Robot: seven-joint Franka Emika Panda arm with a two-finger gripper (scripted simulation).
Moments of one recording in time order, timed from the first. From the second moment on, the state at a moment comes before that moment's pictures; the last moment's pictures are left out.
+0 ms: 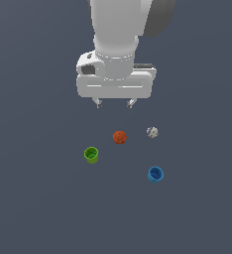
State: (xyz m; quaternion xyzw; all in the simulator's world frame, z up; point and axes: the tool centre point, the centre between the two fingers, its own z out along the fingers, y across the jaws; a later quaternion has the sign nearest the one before) arm -0.005 -0.005 0.331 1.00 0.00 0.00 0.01
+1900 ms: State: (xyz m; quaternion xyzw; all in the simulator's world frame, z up) arm 0.059 0.039 0.276 1.00 0.09 0.01 0.02
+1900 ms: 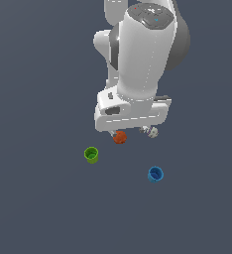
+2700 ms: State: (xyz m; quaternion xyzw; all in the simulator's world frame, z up) arm 0.112 0.136 0.139 0.98 0.21 0.00 0.01
